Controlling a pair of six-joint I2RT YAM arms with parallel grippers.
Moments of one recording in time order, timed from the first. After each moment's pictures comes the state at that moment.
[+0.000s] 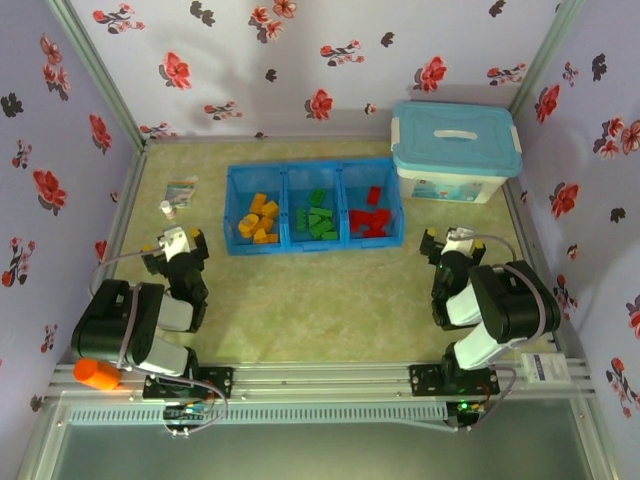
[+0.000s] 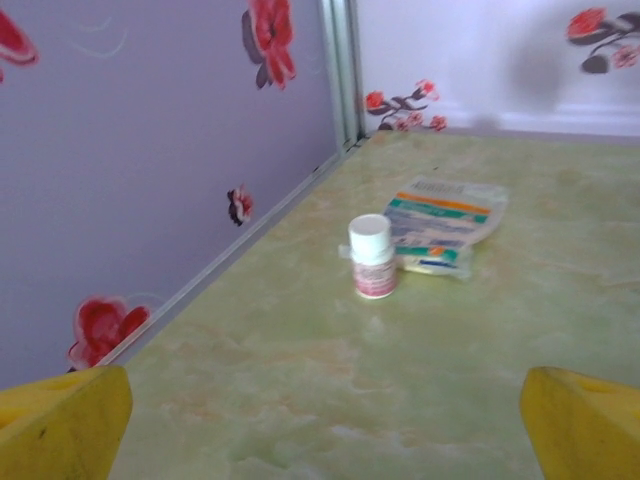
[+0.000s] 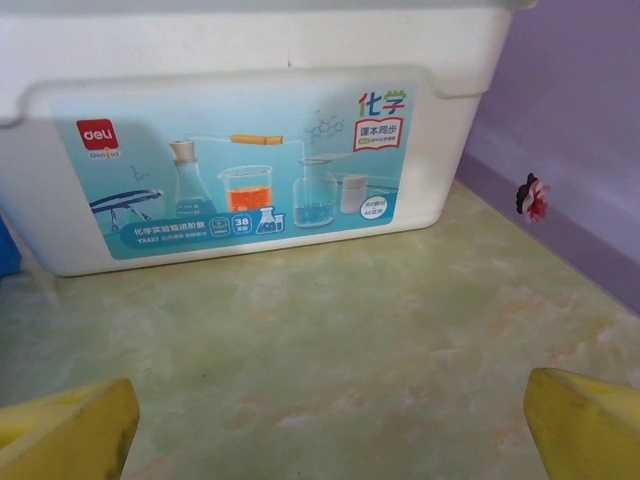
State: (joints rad) left arm -0.15 1.47 0.12 1.18 -0.65 0.01; right arm 0.15 1.59 0.13 1.26 0.44 0.06
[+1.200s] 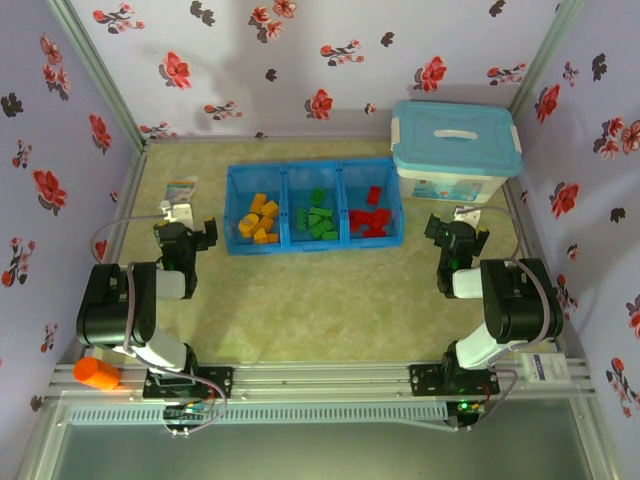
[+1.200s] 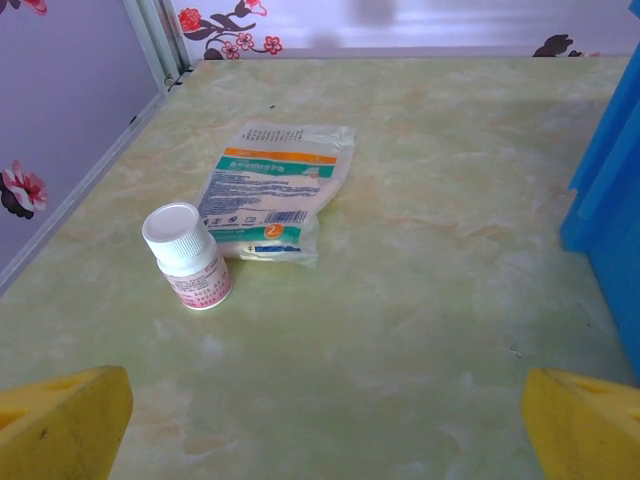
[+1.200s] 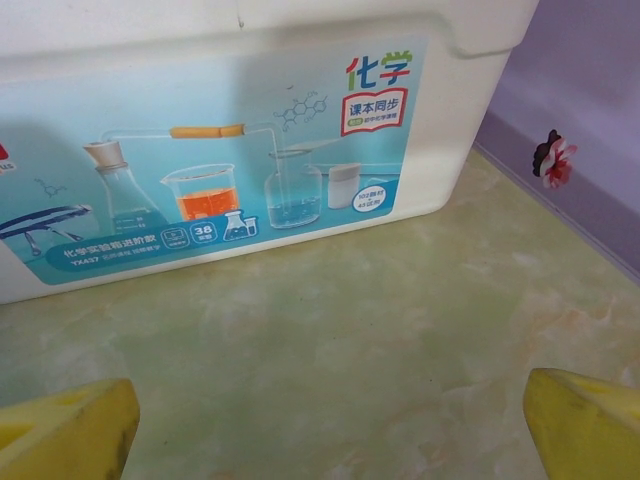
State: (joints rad) left arm -0.01 1.56 0.39 0.81 -0.17 0.02; right arm 0.04 1.57 0.38 0.82 0.33 0.14
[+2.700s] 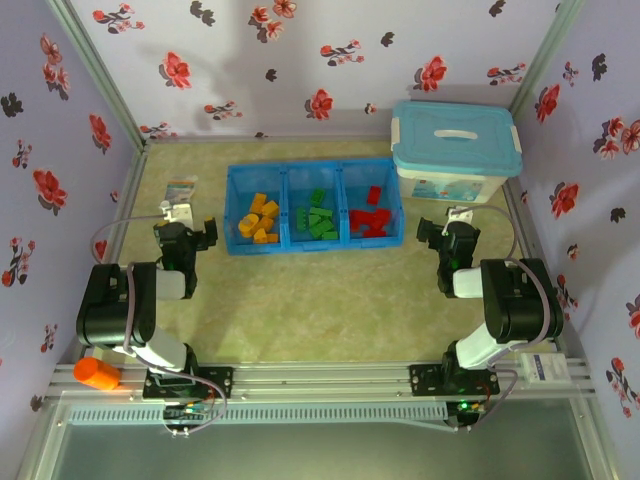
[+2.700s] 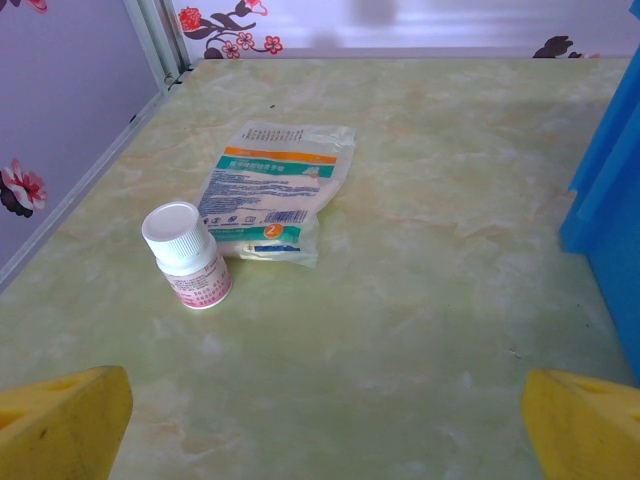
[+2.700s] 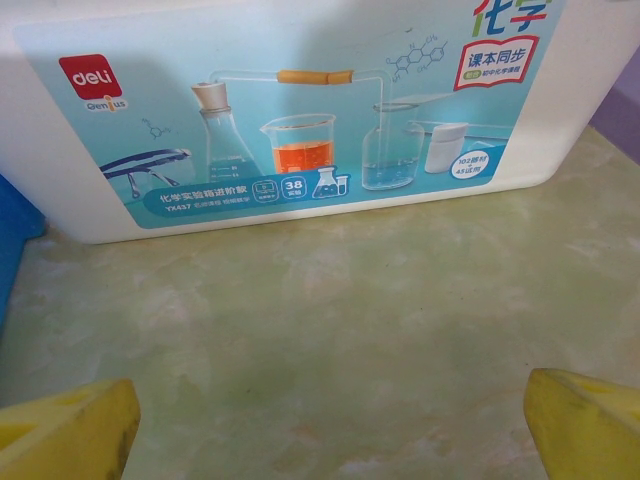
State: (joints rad) left arm -0.01 1.56 0.39 0.81 -0.17 0.01; right arm 0.03 1.57 0.38 0.78 0.17 0.13
